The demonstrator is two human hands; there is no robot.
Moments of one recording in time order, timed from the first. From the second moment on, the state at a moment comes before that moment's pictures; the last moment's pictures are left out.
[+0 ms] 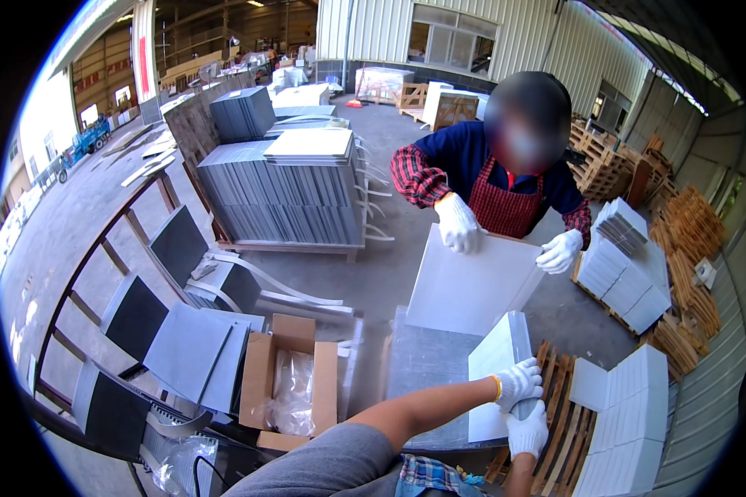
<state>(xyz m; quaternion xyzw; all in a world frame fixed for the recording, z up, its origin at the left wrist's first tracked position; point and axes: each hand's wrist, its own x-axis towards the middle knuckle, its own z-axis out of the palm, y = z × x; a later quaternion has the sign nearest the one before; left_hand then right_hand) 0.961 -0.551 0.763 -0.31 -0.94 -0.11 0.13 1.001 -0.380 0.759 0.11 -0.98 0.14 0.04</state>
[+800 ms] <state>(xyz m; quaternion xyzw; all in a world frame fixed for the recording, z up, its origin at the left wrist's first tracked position) 0.956 -0.547 0.762 -0.30 -0.94 -0.09 0.10 1.003 -0.383 0.773 0.09 -0.99 0.14 0.00</state>
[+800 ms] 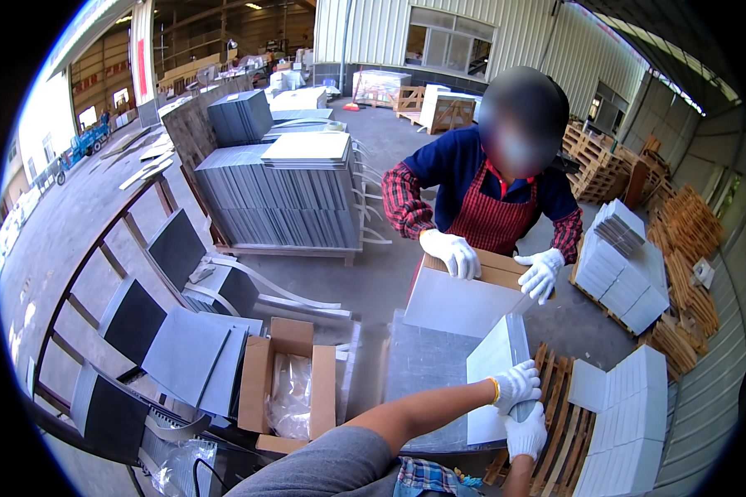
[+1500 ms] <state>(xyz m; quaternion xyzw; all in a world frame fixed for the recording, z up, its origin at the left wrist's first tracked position) 0.967 -0.552 0.781 -0.31 -0.94 -0.10 0.10 1.003 -0.382 0.771 0.09 -0.99 0.13 0.00</state>
